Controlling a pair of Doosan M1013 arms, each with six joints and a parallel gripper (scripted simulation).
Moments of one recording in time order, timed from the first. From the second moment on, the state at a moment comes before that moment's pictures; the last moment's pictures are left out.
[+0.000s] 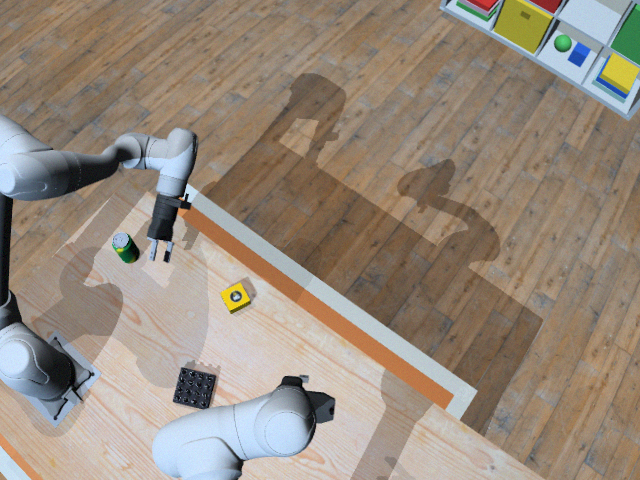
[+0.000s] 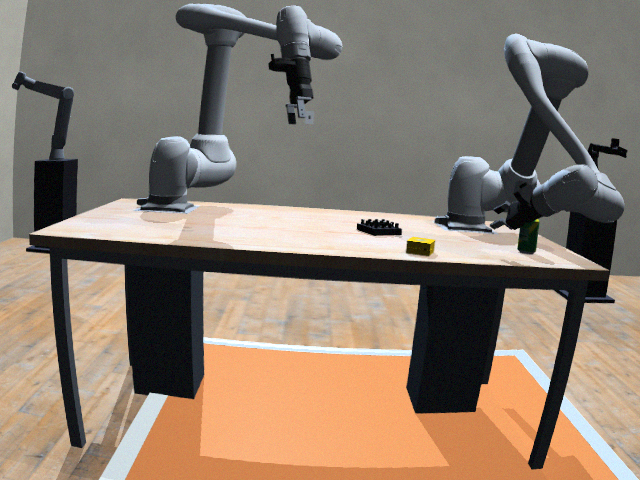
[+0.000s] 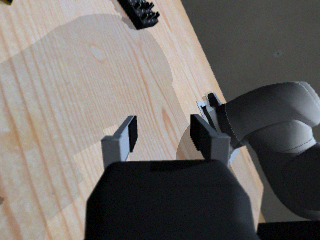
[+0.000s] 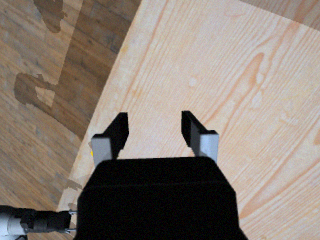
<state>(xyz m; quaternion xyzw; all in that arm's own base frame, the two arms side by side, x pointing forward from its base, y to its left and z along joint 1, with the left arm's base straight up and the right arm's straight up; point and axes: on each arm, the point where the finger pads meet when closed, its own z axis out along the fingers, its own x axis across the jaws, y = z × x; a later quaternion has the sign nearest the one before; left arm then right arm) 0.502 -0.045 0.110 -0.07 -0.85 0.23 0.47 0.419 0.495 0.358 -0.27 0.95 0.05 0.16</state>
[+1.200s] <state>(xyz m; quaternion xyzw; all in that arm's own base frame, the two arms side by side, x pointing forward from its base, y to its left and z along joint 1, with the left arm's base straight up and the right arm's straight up) 0.502 -0.045 0.110 -0.07 -0.85 0.23 0.47 0.476 0.413 0.332 -0.16 0.98 0.03 0.13</state>
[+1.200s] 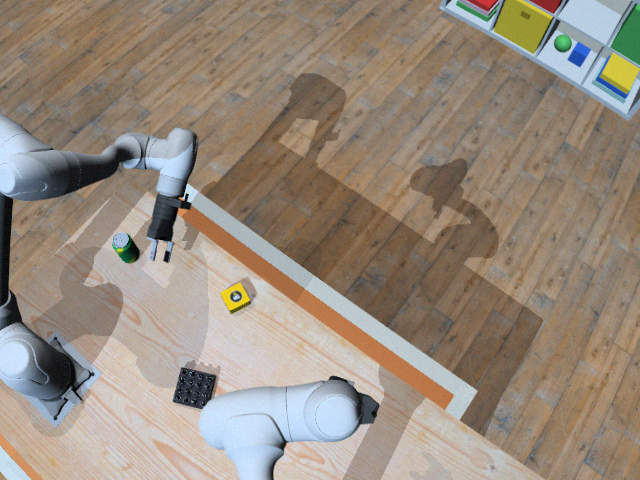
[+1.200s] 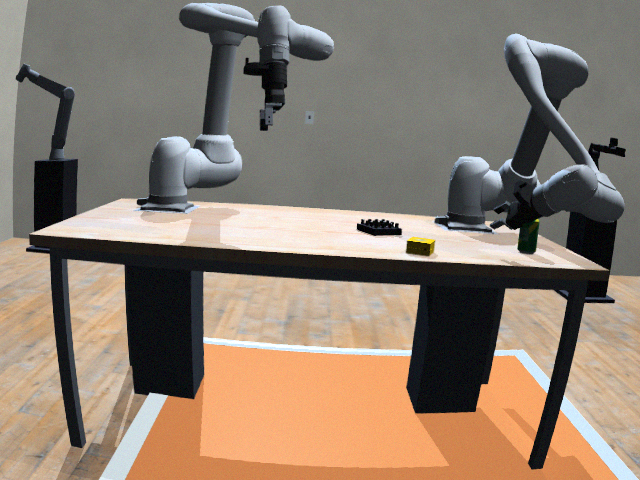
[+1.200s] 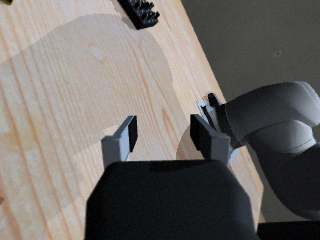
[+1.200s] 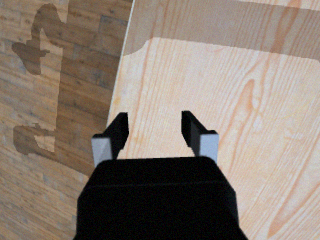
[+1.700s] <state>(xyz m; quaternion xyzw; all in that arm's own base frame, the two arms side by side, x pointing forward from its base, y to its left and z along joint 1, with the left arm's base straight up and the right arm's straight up) 0.502 -0.045 0.110 -0.07 -0.85 0.23 0.47 0.531 0.277 0.295 0.01 1.00 0.00 0.08</state>
